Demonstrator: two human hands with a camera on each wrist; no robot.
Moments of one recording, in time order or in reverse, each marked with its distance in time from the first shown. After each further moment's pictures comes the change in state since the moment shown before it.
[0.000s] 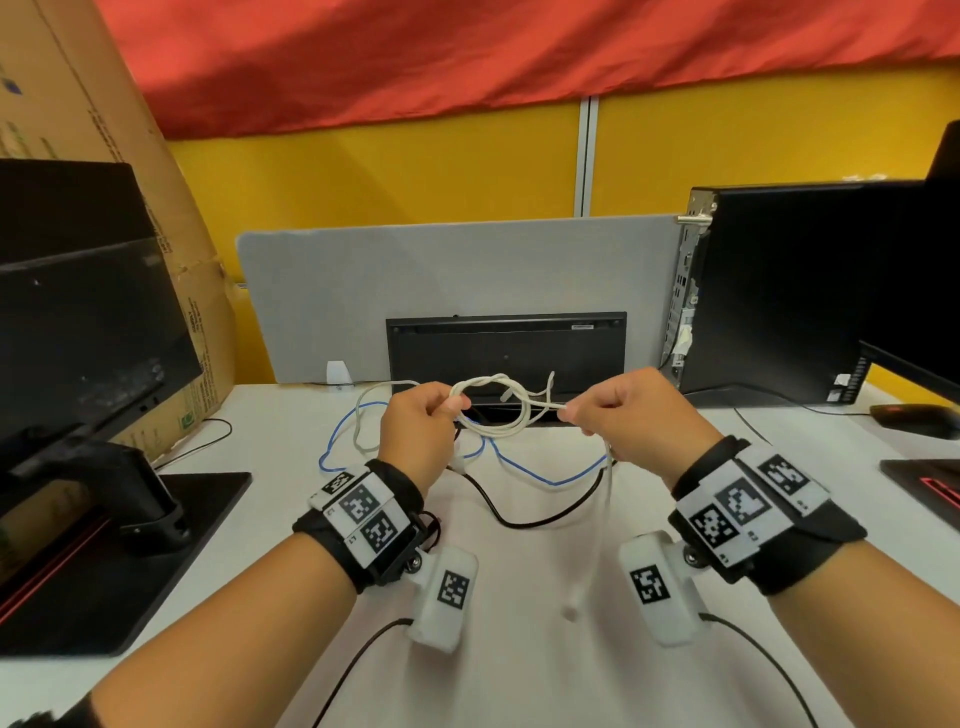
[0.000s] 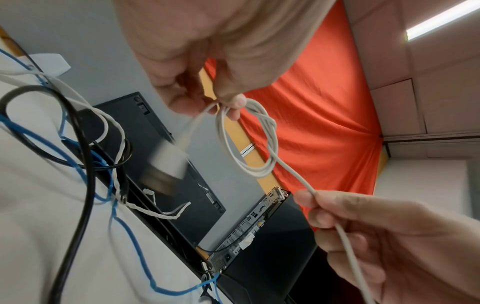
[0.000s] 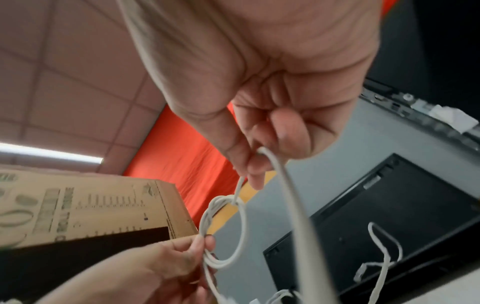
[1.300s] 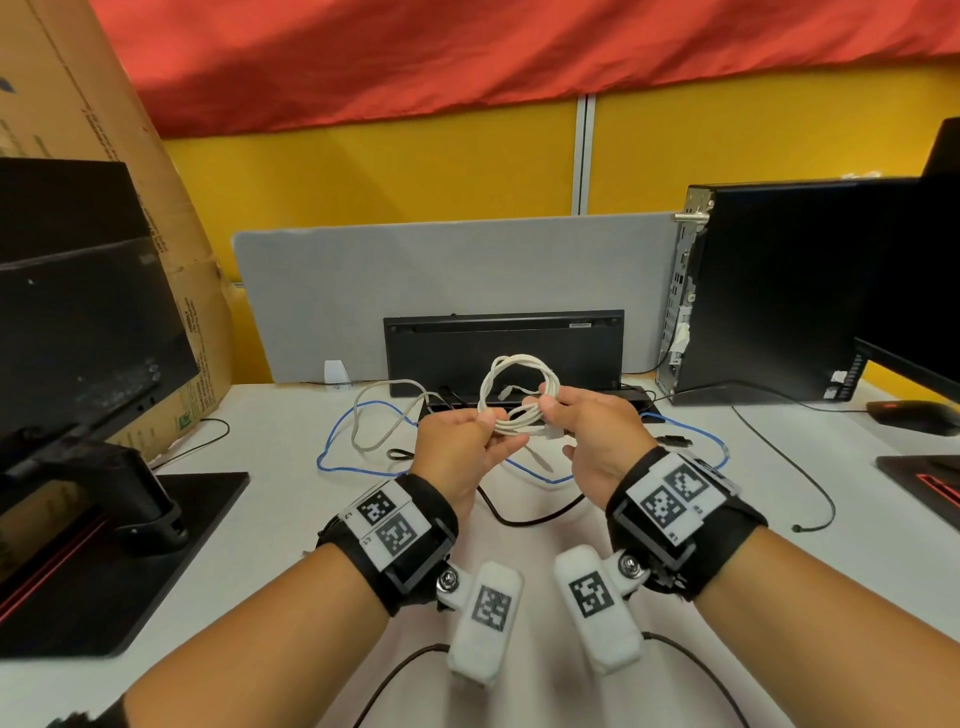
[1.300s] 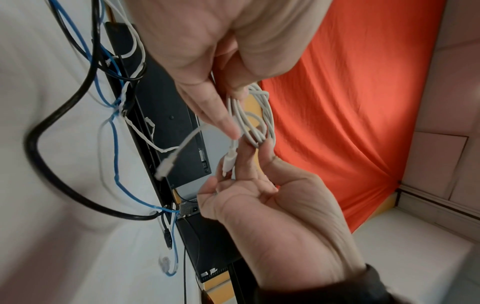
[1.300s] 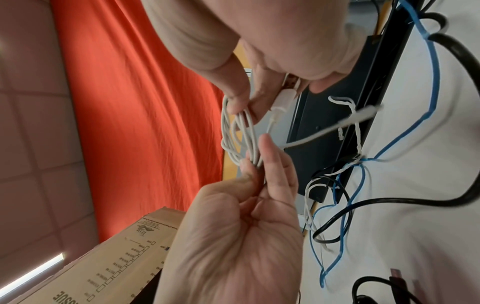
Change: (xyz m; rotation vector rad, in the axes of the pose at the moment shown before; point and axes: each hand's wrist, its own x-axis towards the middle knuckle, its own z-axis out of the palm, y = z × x) left_hand -0.034 0.022 0.023 -0.677 -0.126 -0.354; right_hand 0.005 -0.002 0.047 0.795 0.045 0.344
